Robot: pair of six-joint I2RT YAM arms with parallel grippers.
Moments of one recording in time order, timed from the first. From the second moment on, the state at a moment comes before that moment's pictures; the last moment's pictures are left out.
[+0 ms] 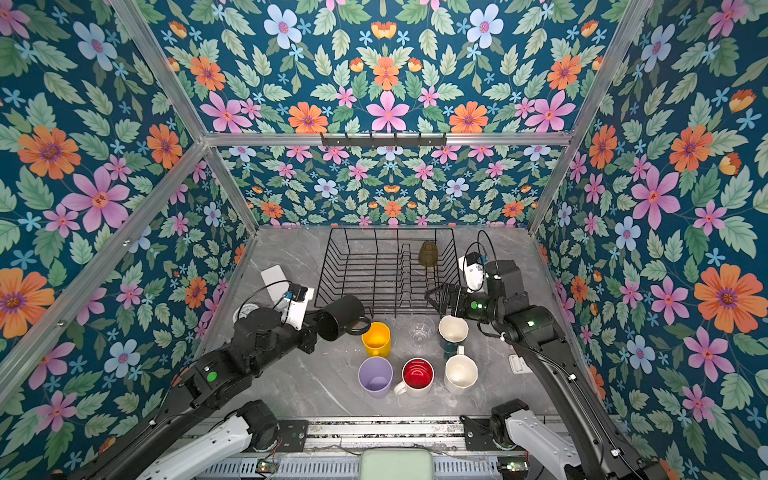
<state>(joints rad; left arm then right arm) -0.79 0.66 0.72 -0.45 -0.12 -0.18 0.32 0.94 1.04 -0.71 -0.53 0.57</state>
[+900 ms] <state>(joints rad) -0.79 0.92 0.63 0.23 0.41 -0.08 0.41 0.95 0.91 -0.33 -0.94 0.85</state>
